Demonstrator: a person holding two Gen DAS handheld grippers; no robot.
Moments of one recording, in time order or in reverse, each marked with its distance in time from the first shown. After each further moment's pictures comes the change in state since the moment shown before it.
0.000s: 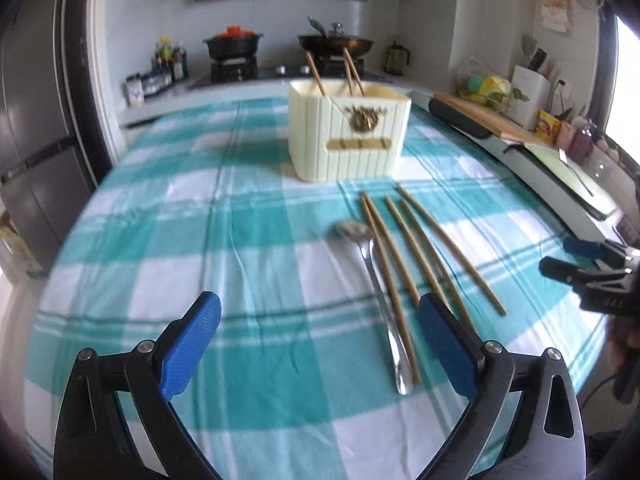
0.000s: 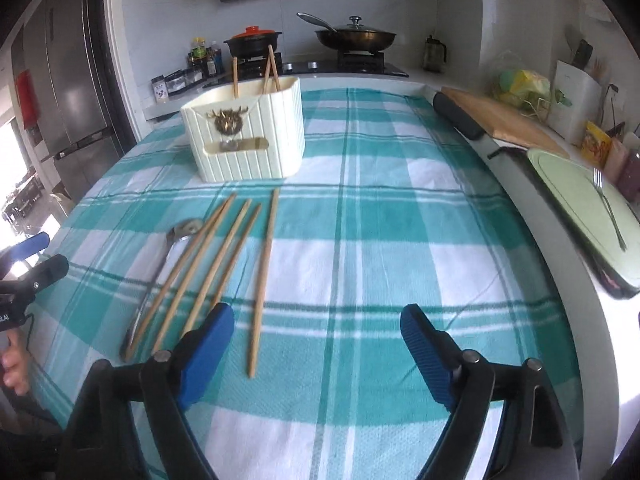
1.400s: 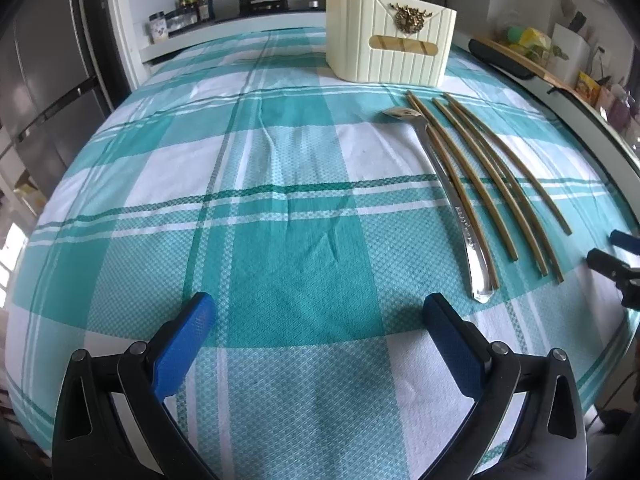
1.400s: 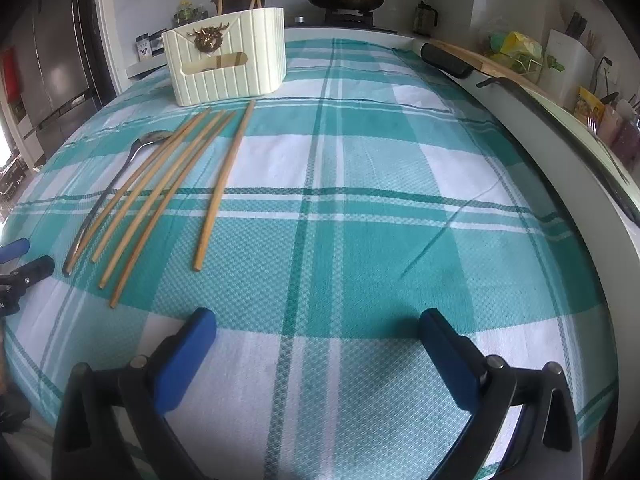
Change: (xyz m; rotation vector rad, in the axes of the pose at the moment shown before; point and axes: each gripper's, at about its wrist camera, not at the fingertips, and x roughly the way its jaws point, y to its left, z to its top) left arm 0.034 0.015 -0.064 -0.038 0.175 0.115; right arm 0.031 -0.010 -0.064 0.001 0.109 -0.048
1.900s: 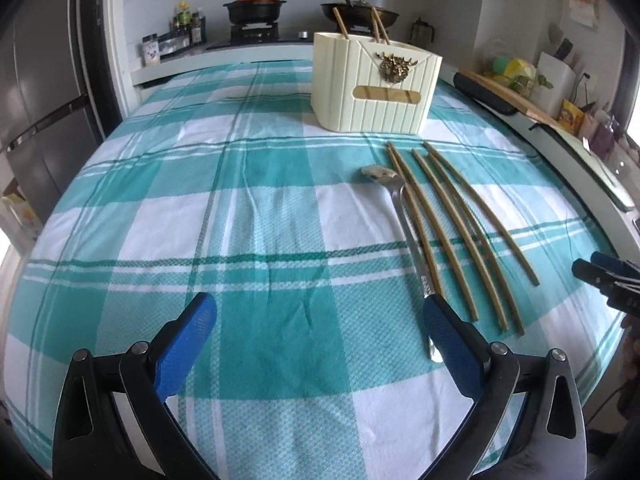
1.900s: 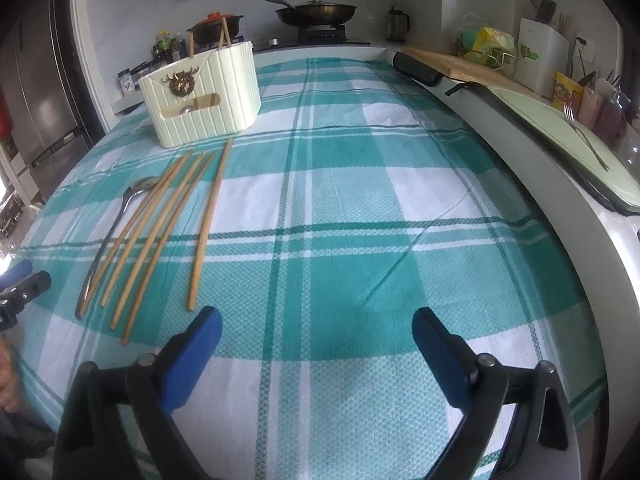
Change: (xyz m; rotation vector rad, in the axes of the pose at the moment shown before) left arm -0.014 -0.007 0.037 -0.013 -0.100 -0.075; right arm -0.020 -0.024 0.015 0.109 -0.060 0.010
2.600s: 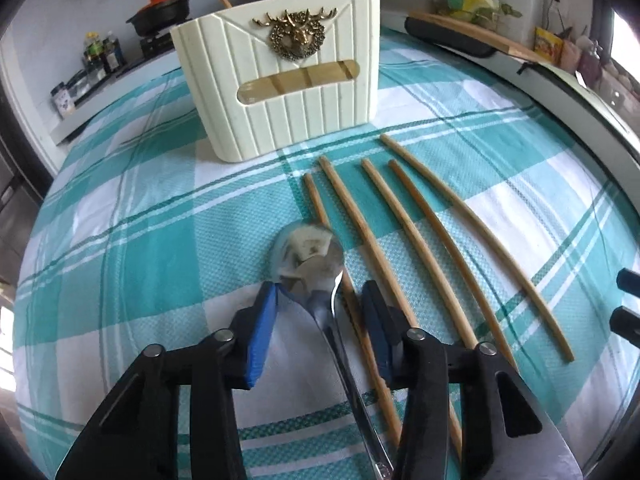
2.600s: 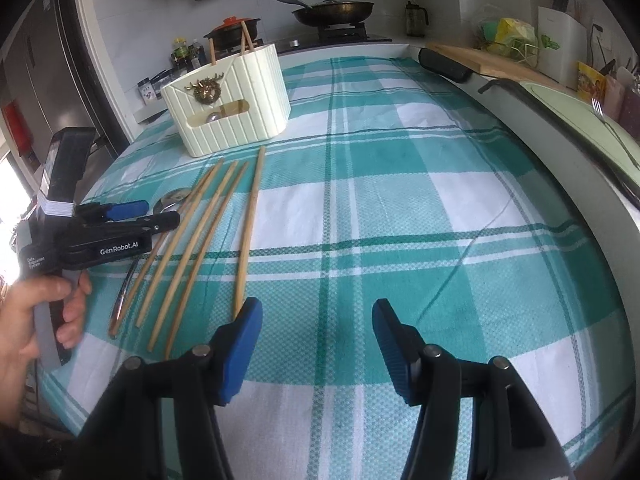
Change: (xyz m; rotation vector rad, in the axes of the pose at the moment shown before) left arm 0.098 -0.064 0.066 0.239 0.122 -0.052; right arm 0.007 0.012 0.007 0.026 0.004 0.108
